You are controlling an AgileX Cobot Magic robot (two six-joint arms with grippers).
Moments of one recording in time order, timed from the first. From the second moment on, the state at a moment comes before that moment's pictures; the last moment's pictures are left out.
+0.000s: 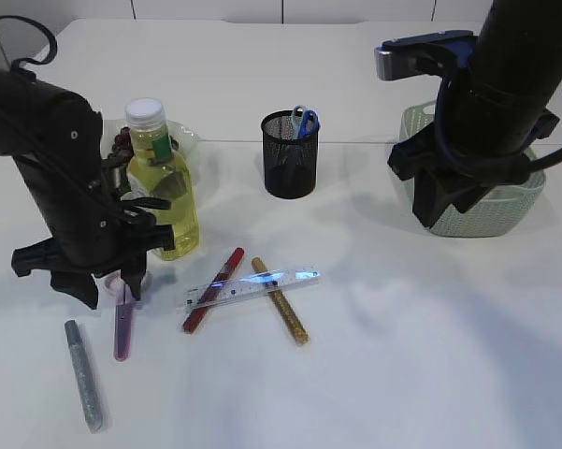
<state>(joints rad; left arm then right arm) -0.41 1.95 -1.21 0.08 0.81 -0.76 0.37 1.70 -1.45 0.05 1.24 -0.08</state>
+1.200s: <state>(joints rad) -0.41 2.04 -1.21 0.09 0.73 -0.76 0.37 1.70 -1.45 0.05 1.24 -0.08</state>
